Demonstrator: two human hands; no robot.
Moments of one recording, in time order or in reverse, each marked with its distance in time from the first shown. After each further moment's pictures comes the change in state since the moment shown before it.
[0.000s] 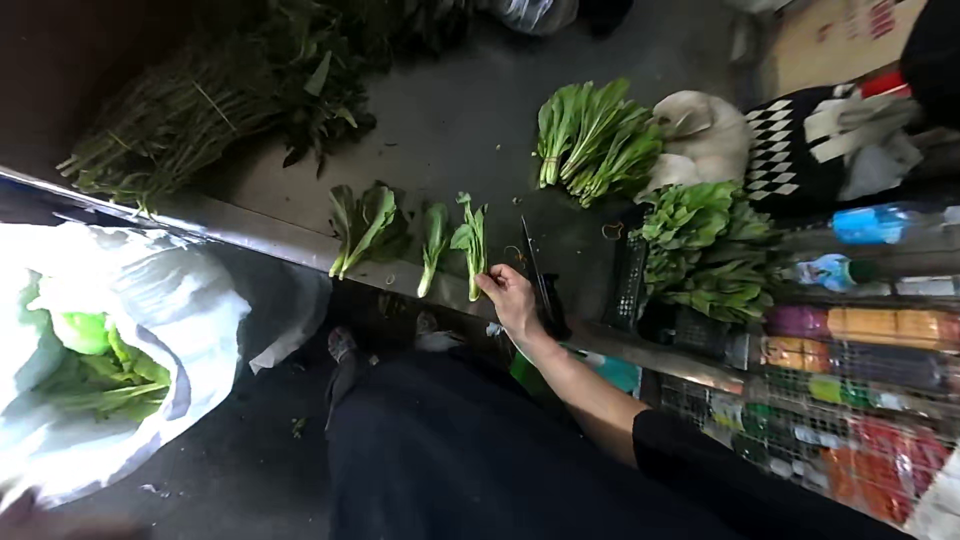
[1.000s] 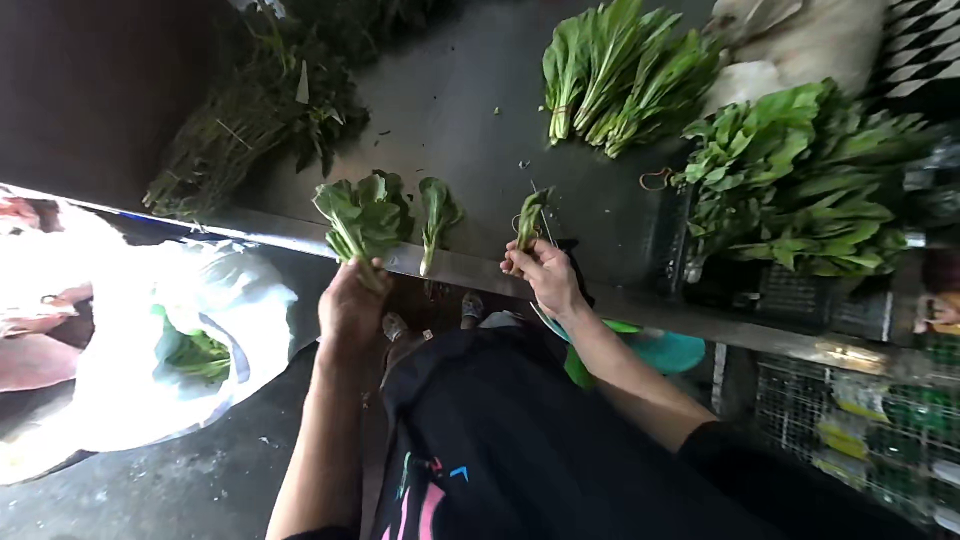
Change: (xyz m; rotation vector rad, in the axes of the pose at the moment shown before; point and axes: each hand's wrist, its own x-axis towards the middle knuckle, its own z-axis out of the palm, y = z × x) left_hand 0.020 0.076 0.349 -0.539 -0.279 -0.820; right_hand -0.013 0.026 -0.058 0.506 -0.102 0.062
